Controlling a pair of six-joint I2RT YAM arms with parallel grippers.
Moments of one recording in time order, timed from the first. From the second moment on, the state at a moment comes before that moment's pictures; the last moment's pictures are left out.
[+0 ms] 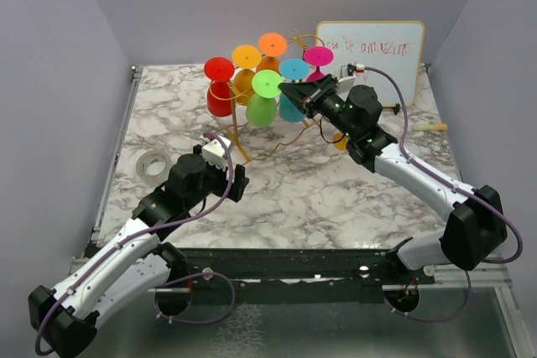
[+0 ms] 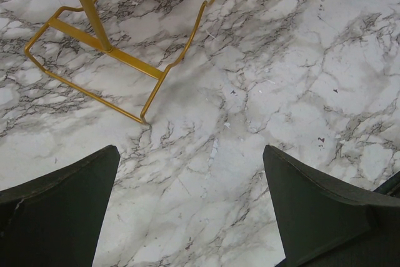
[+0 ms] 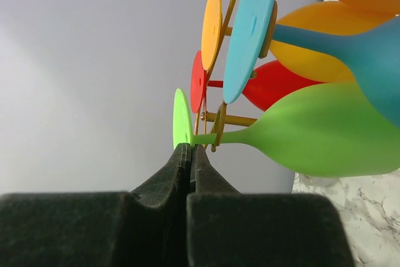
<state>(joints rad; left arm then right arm) -0.65 0.71 0.62 -0.32 -0.03 -0.13 0.59 1.41 1.08 0.42 -0.14 1.36</state>
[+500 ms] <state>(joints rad) -0.65 0.72 0.62 -0.32 -0.03 -0.13 0.59 1.38 1.07 0.41 -0.13 1.37</state>
